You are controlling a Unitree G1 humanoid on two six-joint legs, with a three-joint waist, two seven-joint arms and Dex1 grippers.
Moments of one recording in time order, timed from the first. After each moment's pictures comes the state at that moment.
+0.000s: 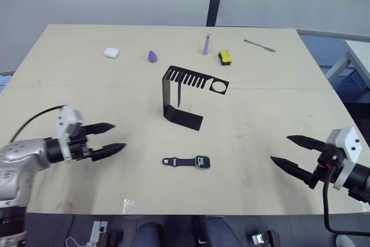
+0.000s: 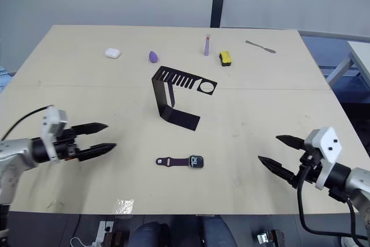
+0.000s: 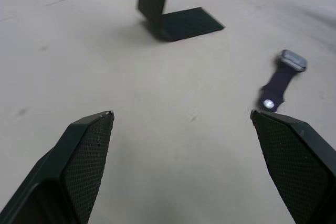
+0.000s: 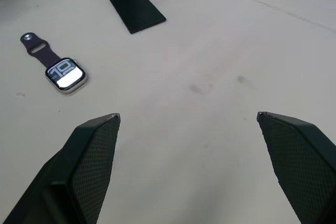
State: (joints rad) left arm -0.09 0.86 0.38 -0.06 -0.53 0.52 -1.08; right arm 0.27 -0.78 -0.55 -0.50 0.63 0.55 0.92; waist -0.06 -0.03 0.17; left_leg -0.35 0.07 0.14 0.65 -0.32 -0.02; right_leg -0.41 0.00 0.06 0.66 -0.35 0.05
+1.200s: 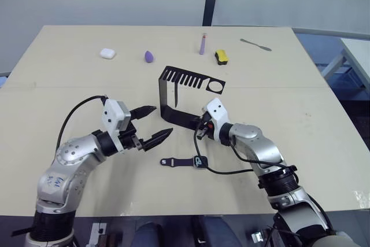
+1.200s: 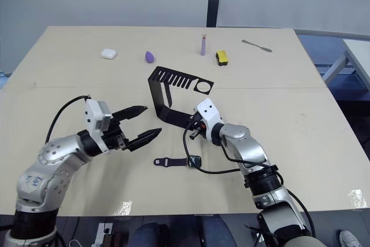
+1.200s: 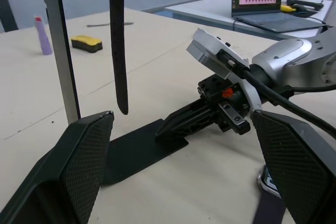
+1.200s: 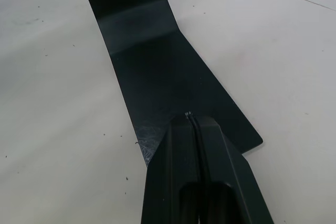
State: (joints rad) left arm -0.18 0.50 0.10 -0.46 -0.50 0.49 -0.63; right arm -0.57 -0.27 0.24 0.11 0.16 0.56 0.58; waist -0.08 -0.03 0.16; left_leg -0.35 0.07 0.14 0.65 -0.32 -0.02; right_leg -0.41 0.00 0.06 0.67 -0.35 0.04
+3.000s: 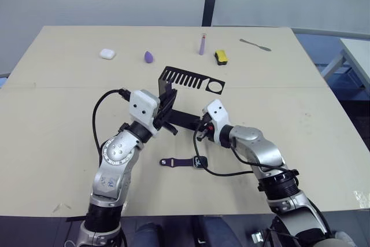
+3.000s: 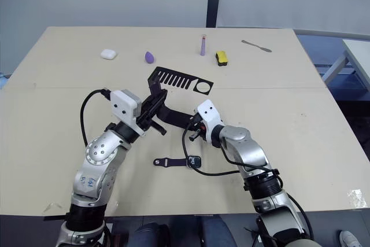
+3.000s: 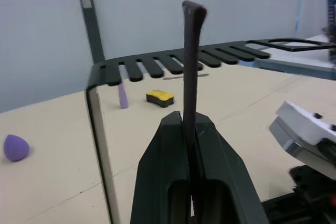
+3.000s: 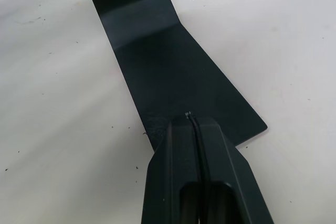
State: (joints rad) left arm -0.28 0.22 -0.04 -0.41 -0.24 0.35 -0.36; right arm -0.52 -0.25 0.21 0.02 0.16 0.63 0.56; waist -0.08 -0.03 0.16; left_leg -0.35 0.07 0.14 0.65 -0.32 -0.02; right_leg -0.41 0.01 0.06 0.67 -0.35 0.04
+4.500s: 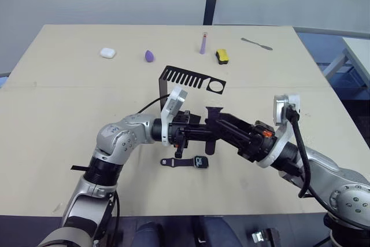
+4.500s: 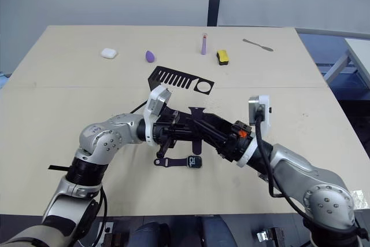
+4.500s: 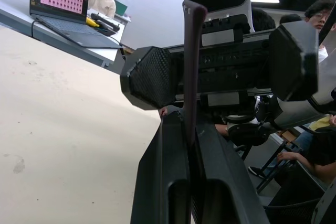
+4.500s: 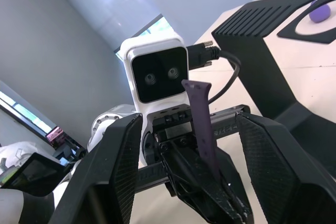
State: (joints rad) left arm -0.65 0.35 -0.17 -0.08 -0.78 0.84 -1.03; right arm -0.19 -0.58 -0.12 -0.70 1.55 0.78 0.08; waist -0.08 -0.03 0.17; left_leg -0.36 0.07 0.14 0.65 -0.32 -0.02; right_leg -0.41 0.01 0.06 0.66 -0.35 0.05
